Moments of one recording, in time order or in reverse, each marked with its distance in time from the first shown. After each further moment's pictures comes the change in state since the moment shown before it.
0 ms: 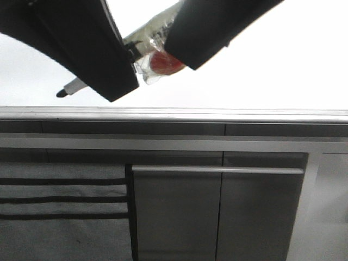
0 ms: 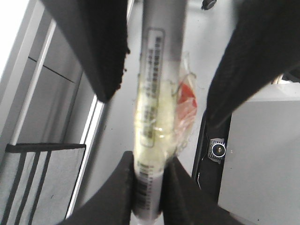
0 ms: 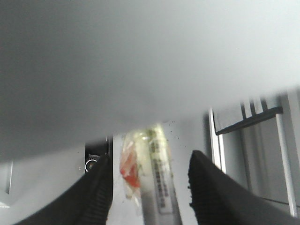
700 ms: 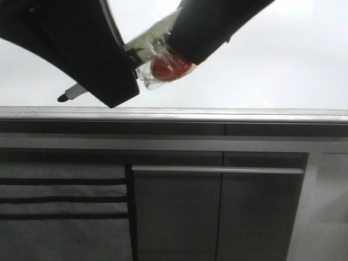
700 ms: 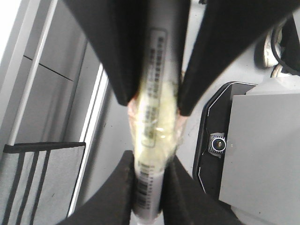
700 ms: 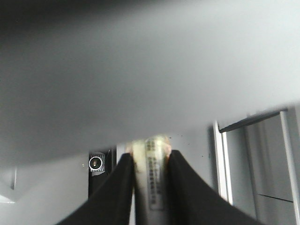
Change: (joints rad) left arm -0.002 0.009 -0.001 0.008 0.010 0.017; right arm 0.000 0.001 -0.002 0.002 0.025 0.000
